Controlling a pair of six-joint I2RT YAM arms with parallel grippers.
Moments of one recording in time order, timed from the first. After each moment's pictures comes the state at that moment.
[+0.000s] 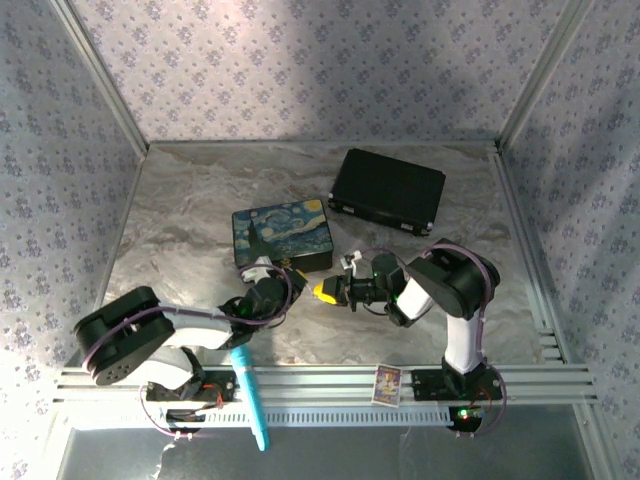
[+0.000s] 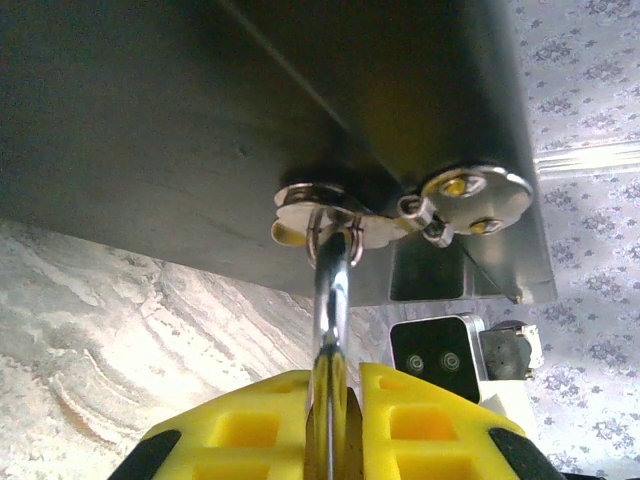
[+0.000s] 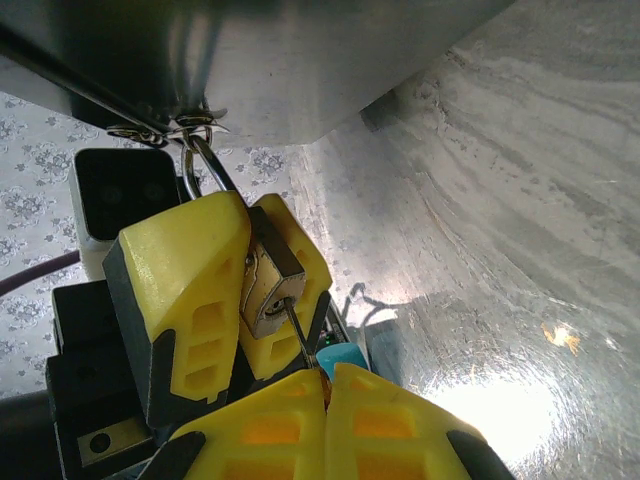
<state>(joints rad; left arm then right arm) -0.97 1.40 0.29 0.67 -0.32 -1.49 0.66 1.91 0.39 1.26 -0.79 1.46</state>
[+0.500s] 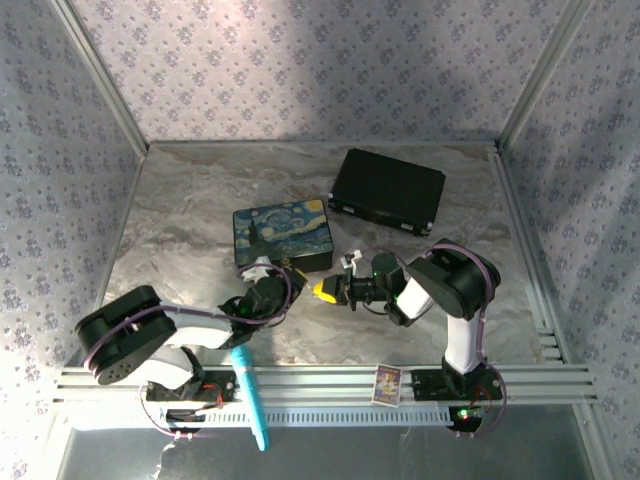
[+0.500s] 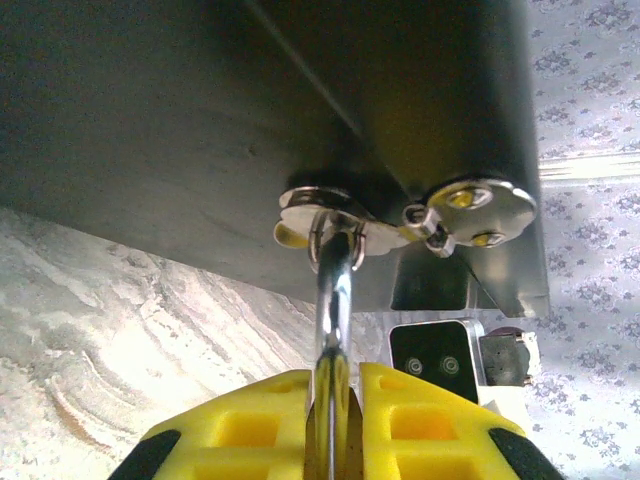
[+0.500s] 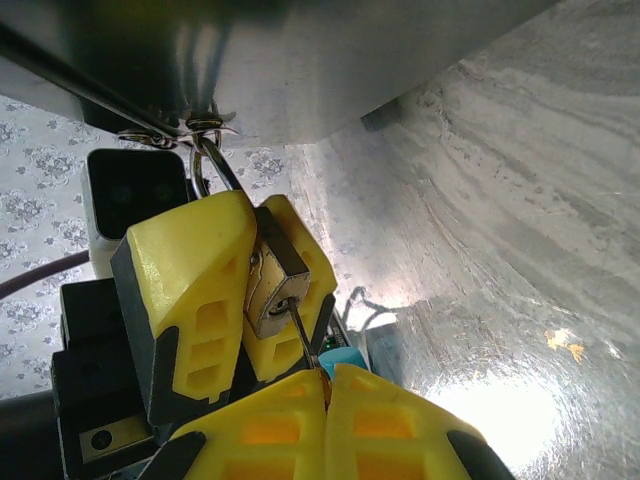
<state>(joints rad) -0.97 1.41 0.29 0.68 -0.31 -1.51 0.66 1.91 0.40 1.25 -0.78 1.46</state>
